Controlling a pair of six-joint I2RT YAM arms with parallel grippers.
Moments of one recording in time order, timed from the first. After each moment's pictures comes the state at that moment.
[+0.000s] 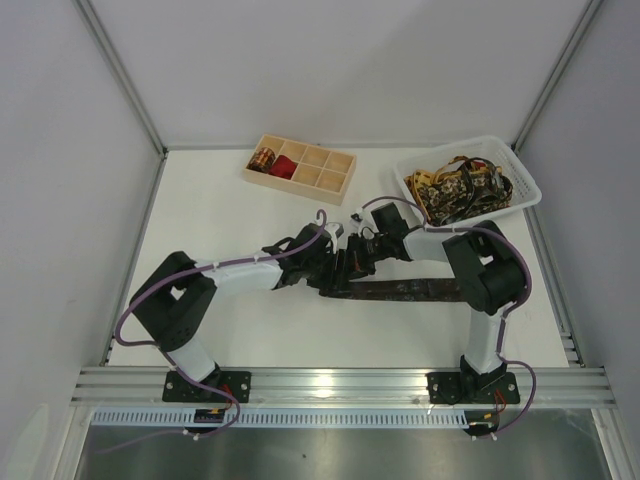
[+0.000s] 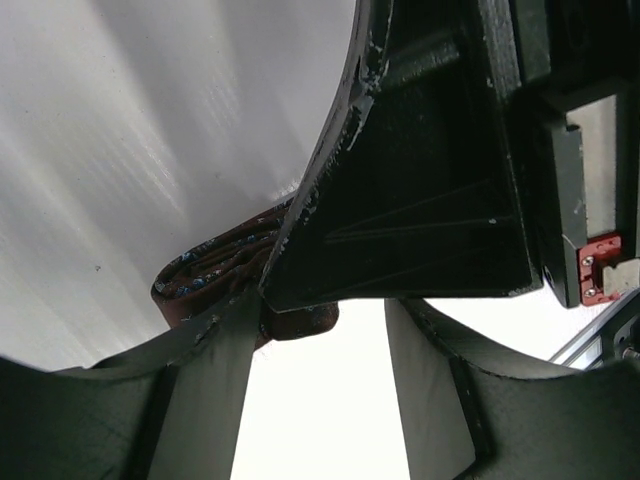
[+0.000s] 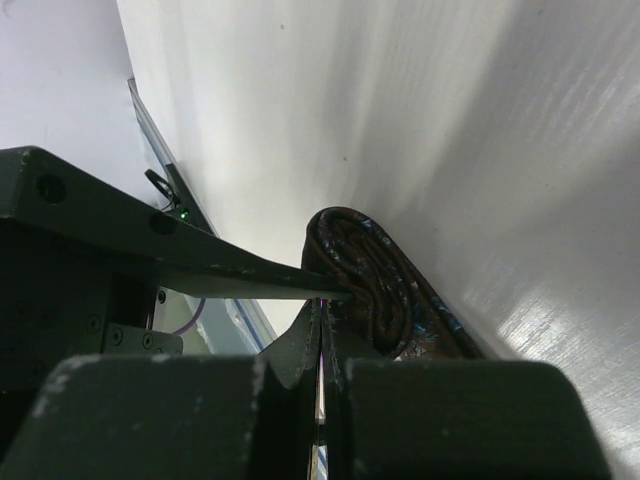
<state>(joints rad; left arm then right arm) -0.78 1.67 0.90 -0.12 0.17 -0.54 0.50 1.92 1.02 -0.03 -0.86 0.62</state>
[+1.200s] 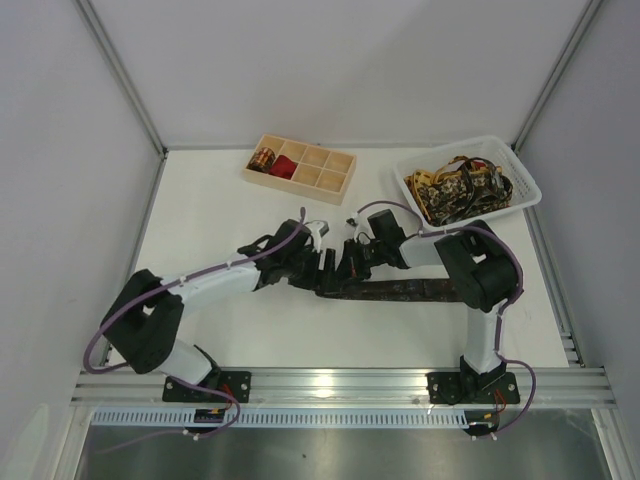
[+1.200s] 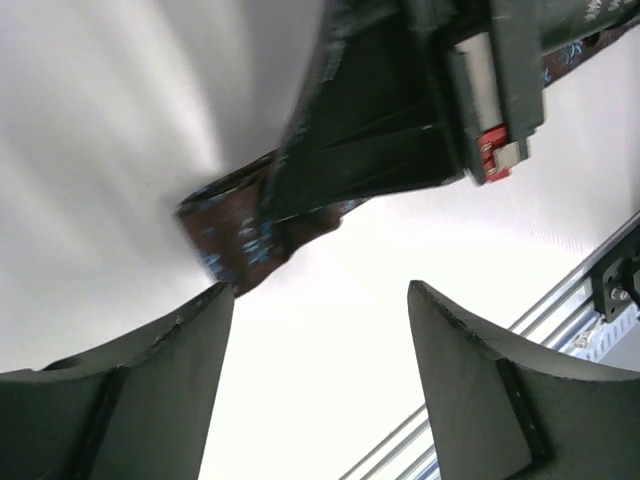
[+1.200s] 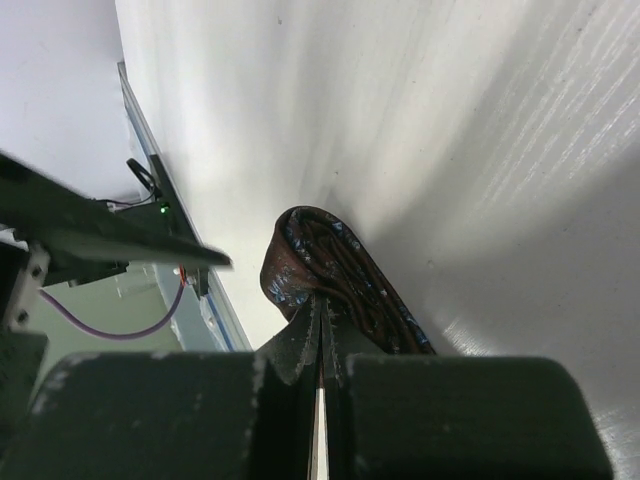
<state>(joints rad) -0.73 1.51 0.86 -0.24 0.23 -0.47 0.53 1.96 0.97 0.13 -0.85 0.60</state>
